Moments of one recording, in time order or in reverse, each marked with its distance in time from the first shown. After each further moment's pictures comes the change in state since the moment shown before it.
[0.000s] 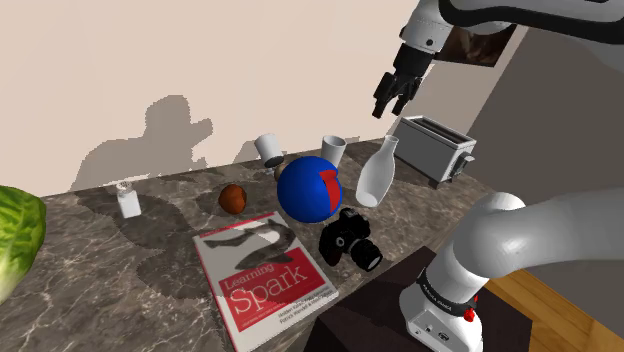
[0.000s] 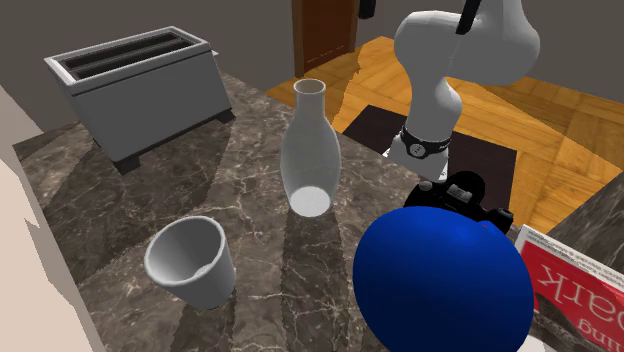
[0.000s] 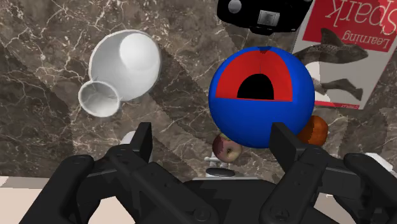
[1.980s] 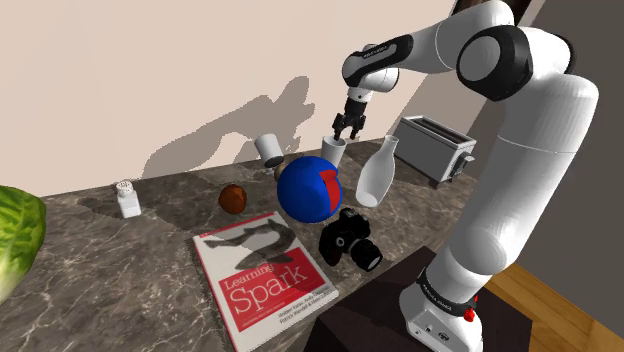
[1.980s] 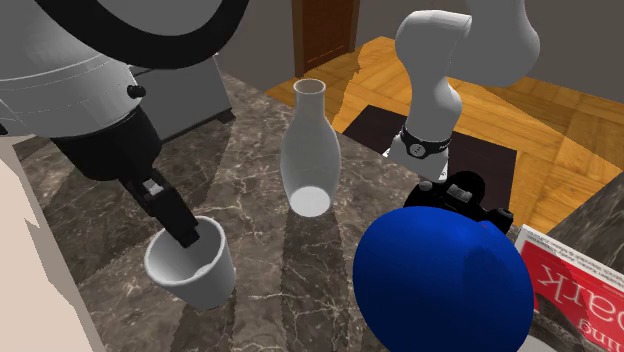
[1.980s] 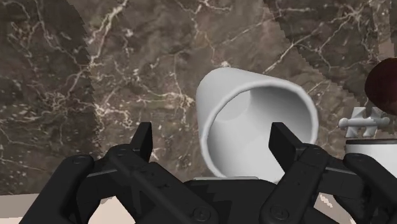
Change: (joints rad) arm -0.082 0.968 -0.273 0.397 0.175 0.425 -0.360
